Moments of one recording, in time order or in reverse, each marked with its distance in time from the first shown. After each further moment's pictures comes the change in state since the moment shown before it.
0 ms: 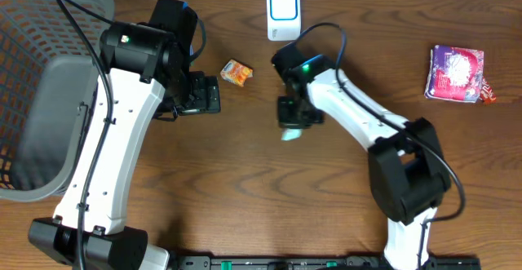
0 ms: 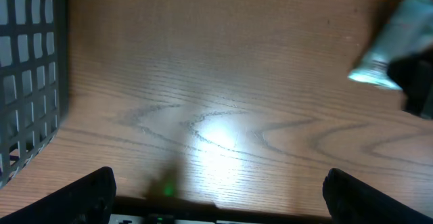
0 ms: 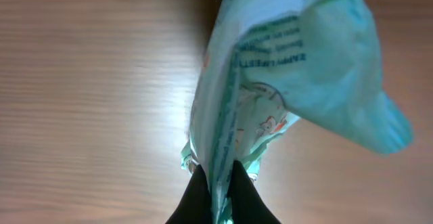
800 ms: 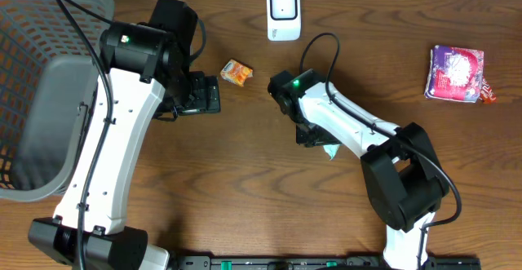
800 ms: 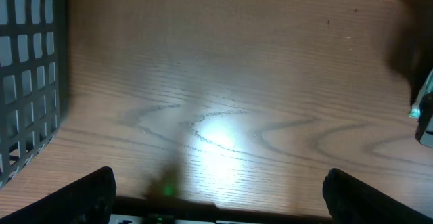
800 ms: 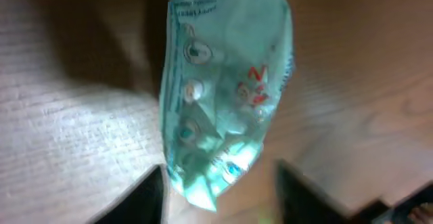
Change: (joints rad) left arm 0.000 0.000 0.000 0.000 -0.001 0.000; right arm 0.062 -0.011 -0.087 -0.200 0.372 0.169
